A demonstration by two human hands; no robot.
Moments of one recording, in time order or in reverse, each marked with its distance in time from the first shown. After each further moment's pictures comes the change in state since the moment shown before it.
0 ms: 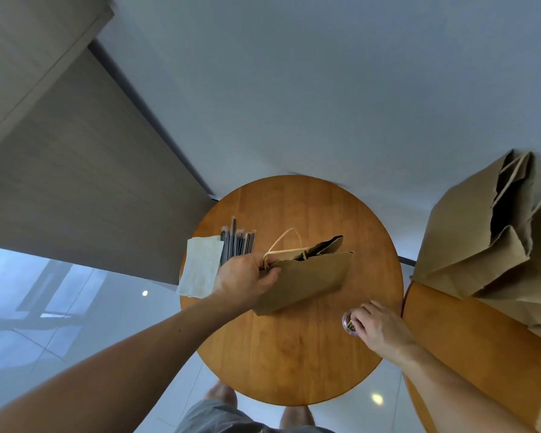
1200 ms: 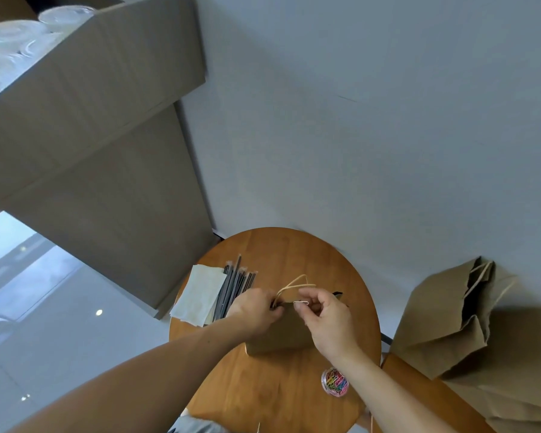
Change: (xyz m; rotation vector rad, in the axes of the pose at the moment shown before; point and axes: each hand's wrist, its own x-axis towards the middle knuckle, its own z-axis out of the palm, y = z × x) left_hand -0.007 0.016 -0.023 0.025 -0.103 -0.014; right_hand 0.075 -0.163 -0.144 0.713 0.206 0.254
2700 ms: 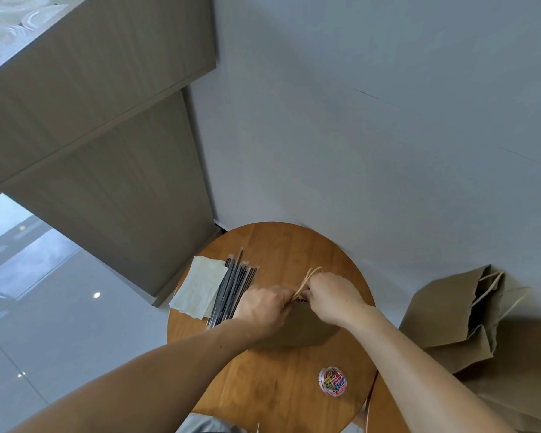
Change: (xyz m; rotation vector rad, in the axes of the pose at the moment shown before) left_hand 0.004 -0.006 0.021 0.113 0.275 0.305; right_hand 0.061 -0.029 -0.011 -0.979 -0.442 -0.122
